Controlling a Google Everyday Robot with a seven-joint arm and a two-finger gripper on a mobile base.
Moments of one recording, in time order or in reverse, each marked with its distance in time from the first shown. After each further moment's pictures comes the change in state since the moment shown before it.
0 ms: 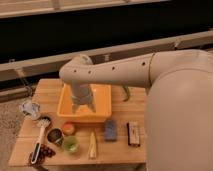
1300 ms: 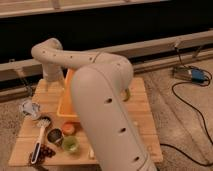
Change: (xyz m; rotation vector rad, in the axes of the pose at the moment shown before) arm -0.177 0.189 0.008 -0.124 -0.098 -0.312
